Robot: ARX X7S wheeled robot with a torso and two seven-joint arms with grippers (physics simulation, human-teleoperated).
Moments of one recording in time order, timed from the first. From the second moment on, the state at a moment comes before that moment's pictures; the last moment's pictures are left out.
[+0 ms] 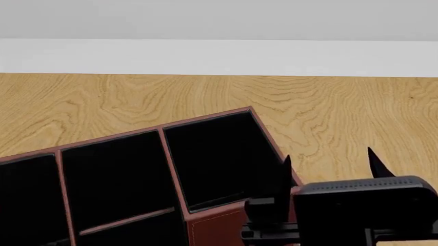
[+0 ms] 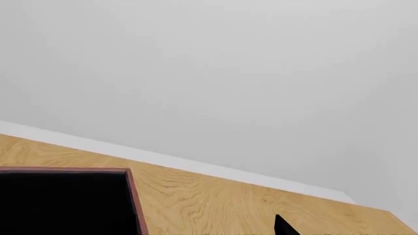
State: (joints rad) left arm -0.78 -0.49 0.96 0.67 -1.18 -1.29 -0.18; right arm 0.38 0.19 -0.22 -1.03 -0.16 1.34 0.09
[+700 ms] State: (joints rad) left arm -0.78 -0.49 1.03 0.66 -1.17 -1.30 -0.18; right arm 0.32 0.18 -0.19 -1.00 -0.16 1.27 0.08
